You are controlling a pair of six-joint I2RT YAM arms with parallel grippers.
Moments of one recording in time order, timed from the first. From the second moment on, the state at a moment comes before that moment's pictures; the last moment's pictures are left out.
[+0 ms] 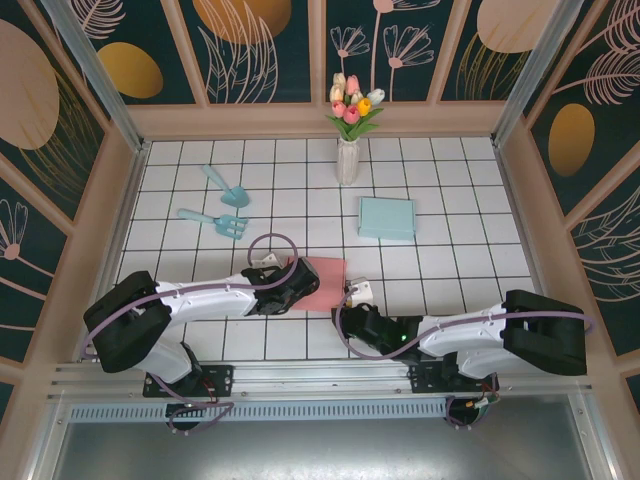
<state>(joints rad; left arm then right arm) -1.00 1.52 0.74 -0.40 -0.31 -1.52 1.33 1.27 0.30 0.23 0.49 0.80</state>
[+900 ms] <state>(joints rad) -0.97 1.59 0.75 -0.29 -0.37 -1.51 1.33 1.46 0.27 0.35 0.69 0.73</state>
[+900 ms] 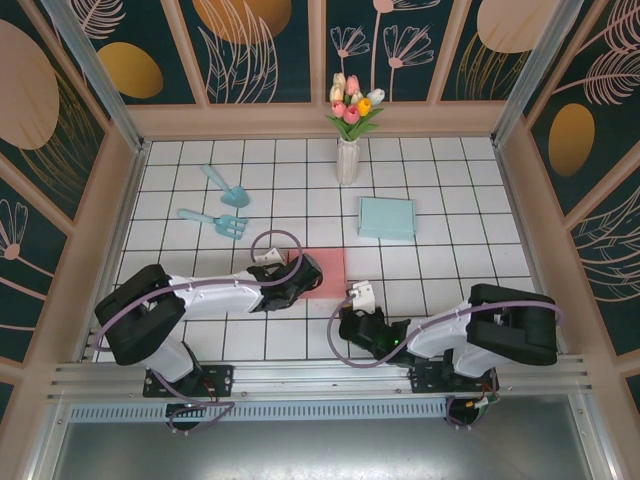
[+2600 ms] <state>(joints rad) -0.97 1.63 0.77 -0.28 -0.38 -1.50 1.09 1.14 0.36 0.08 0.31 0.85</state>
